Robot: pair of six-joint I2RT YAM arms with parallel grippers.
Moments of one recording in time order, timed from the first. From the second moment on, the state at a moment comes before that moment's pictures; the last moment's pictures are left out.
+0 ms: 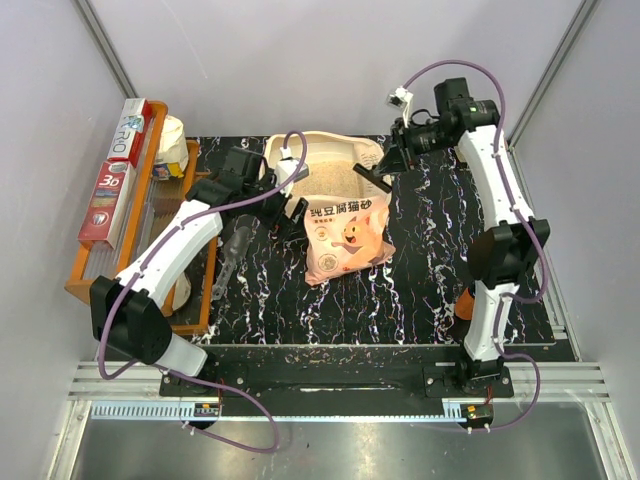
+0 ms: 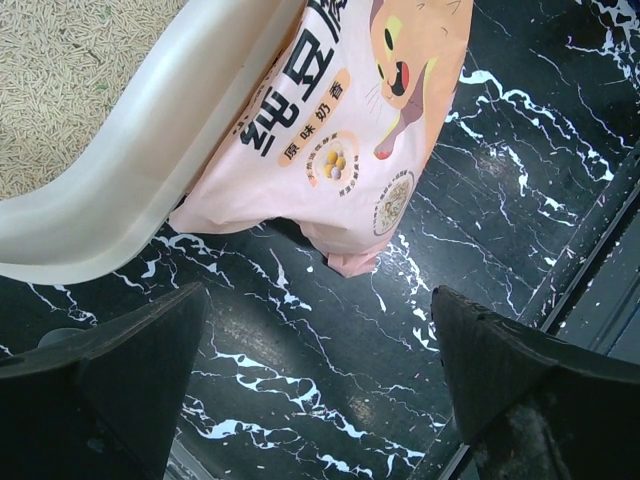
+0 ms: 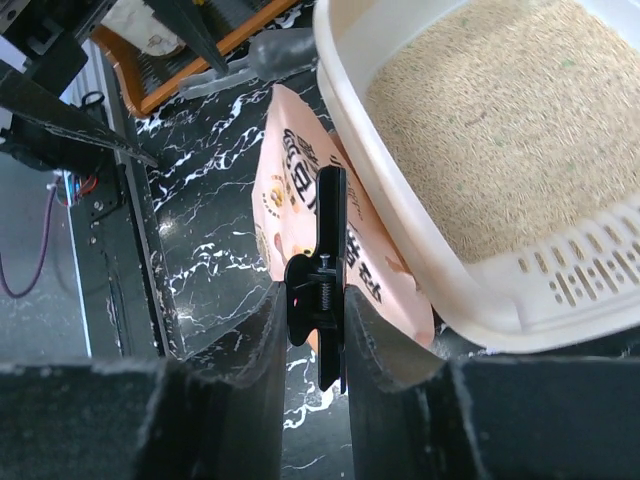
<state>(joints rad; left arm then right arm) -0.40 1.47 1.36 -0.73 0.50 0.27 0.18 2.07 2.30 -1.27 -1.01 -0.56</state>
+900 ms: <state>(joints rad) -0.36 1.49 1.37 -0.58 0.44 -0.04 -0.17 1.83 1.31 -0.90 -0.70 -0.15</state>
